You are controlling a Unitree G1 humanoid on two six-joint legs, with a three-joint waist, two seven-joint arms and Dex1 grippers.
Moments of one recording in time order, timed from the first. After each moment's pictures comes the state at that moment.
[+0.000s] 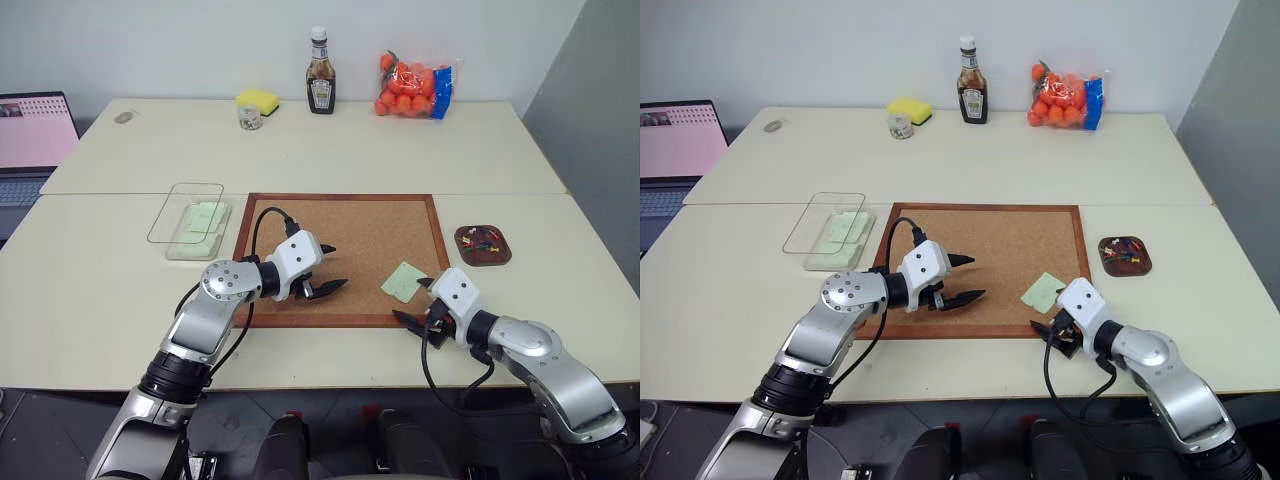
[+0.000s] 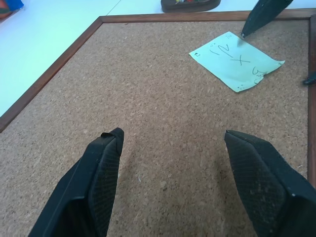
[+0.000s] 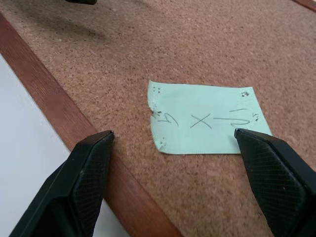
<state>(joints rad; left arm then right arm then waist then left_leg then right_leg) -0.45 0.49 -0.23 -0.02 -0.07 0.26 -0.88 -0.07 -0.61 0.19 -0.45 0.21 0.55 0.51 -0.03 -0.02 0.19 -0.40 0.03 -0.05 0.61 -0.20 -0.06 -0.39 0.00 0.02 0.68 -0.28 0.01</state>
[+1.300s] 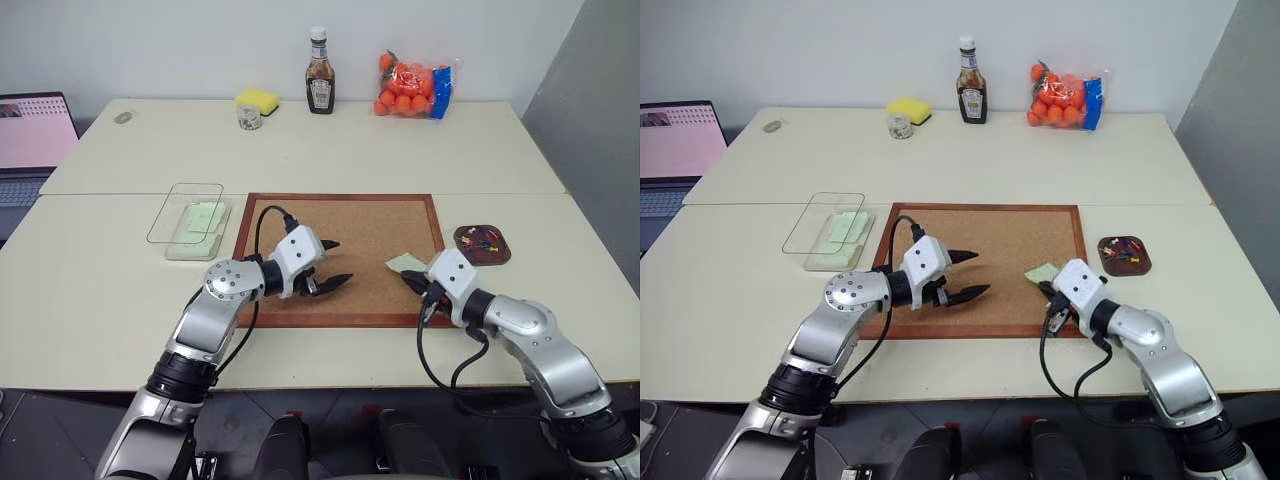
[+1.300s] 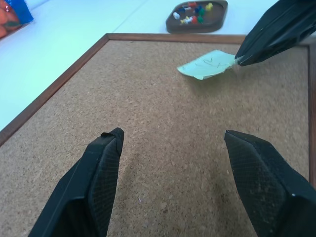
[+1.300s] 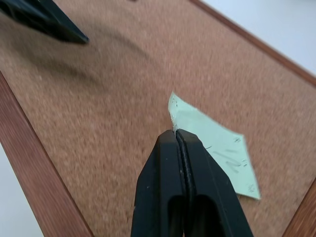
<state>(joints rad) -0.45 0.43 -0.19 0.00 -0.13 0.26 -0.86 -0.17 -0.57 0.17 -0.40 0.15 0.47 0.58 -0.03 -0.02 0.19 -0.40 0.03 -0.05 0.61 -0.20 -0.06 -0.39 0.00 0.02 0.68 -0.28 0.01</state>
